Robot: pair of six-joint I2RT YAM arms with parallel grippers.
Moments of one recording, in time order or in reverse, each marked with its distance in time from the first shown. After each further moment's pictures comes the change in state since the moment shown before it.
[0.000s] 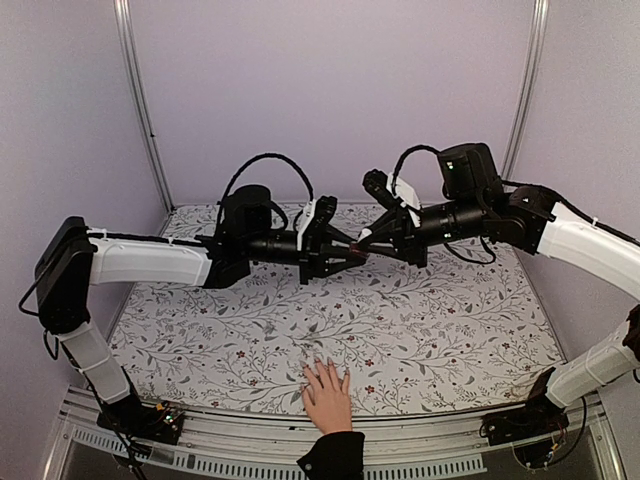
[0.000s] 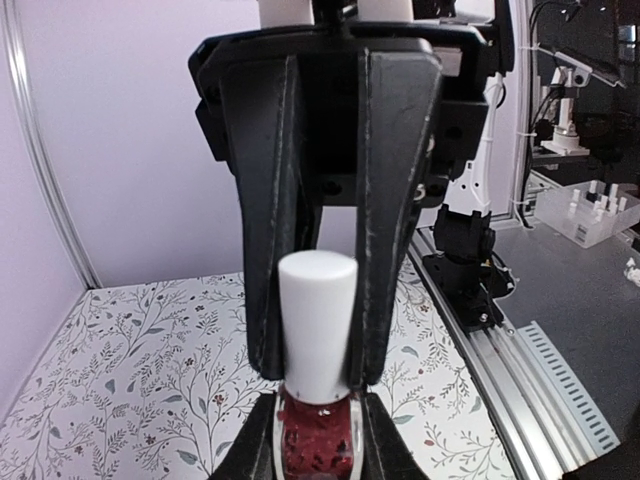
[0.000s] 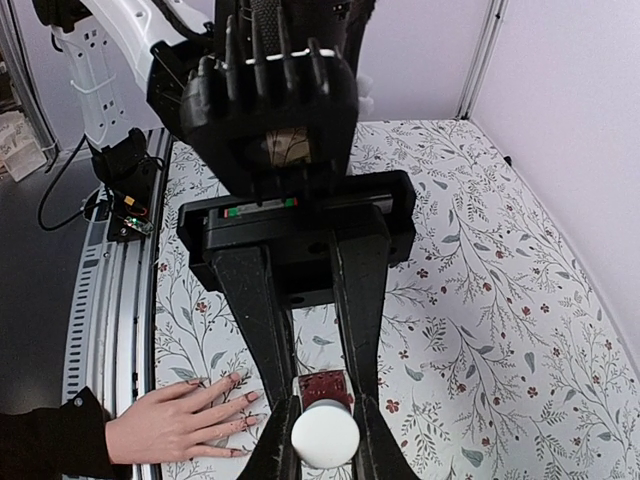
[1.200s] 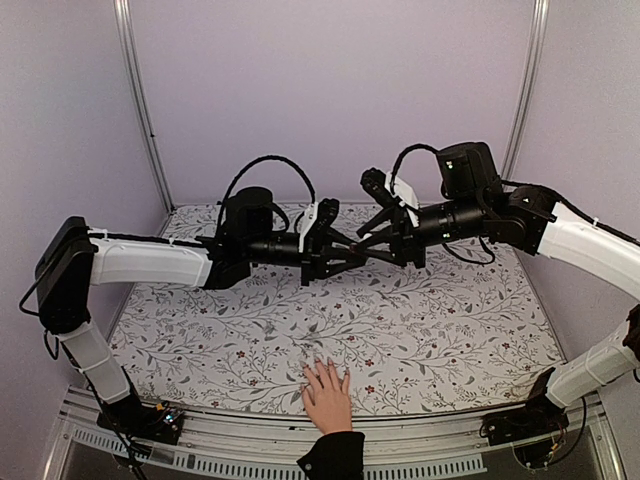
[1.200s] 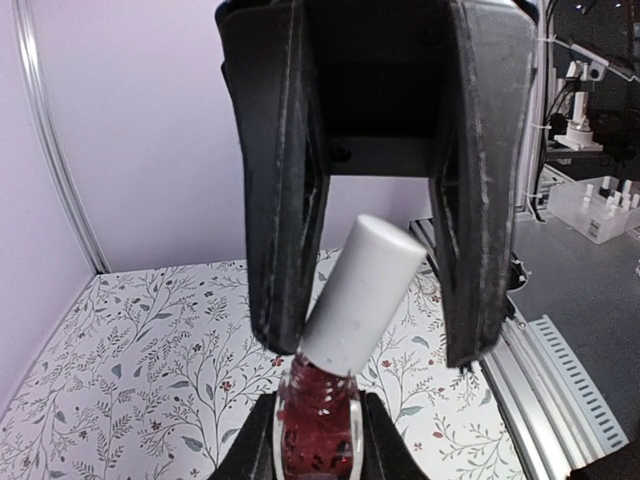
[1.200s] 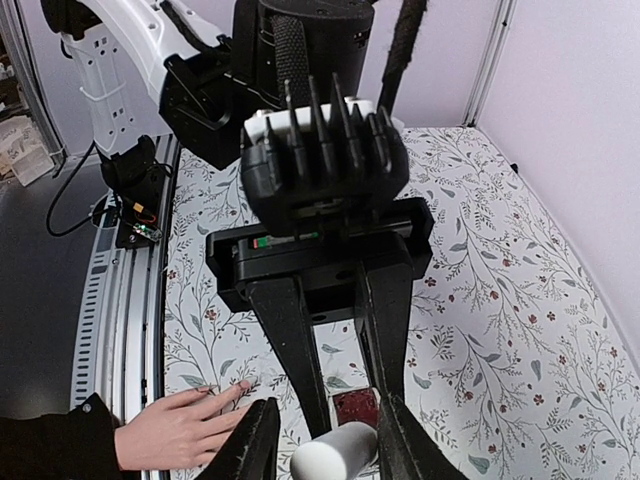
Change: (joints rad) left arm 0.000 0.001 -0.003 -0.028 -0.035 0.018; right arm 0.014 0.001 0.009 0.003 0.001 0.016
